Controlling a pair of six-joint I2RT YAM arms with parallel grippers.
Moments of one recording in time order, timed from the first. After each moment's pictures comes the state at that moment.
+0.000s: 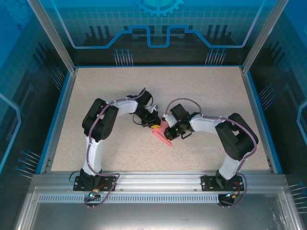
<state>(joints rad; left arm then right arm) -0.46 2.13 1.37 -0.58 0.73 -0.56 0.59 1.74 0.89 -0.34 -0.39 0.11</state>
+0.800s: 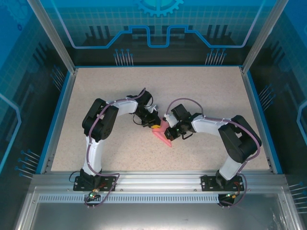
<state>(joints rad) -0.46 2.13 1.37 -0.58 0.73 -0.56 0.59 1.69 0.87 -0.34 -0.39 0.11</state>
